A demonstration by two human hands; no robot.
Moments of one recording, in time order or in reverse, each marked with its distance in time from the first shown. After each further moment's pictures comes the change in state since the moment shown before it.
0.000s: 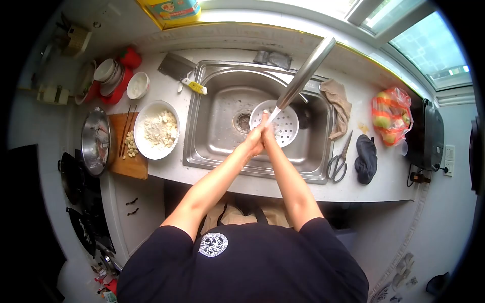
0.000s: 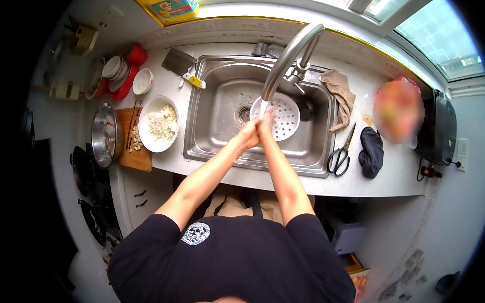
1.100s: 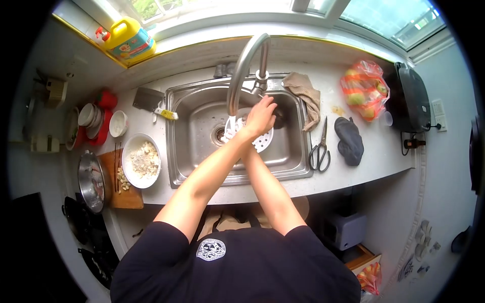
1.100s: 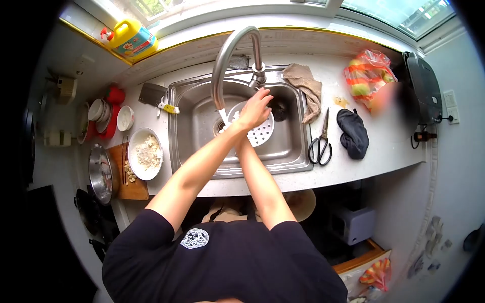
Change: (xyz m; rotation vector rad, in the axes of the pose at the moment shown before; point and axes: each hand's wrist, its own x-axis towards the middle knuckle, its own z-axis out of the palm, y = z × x) left_hand 0.024 -0.004 0.144 1.975 -0.313 1.319; right_hand -0.015 -0.004 -0.002 0.461 -0.155 0.129
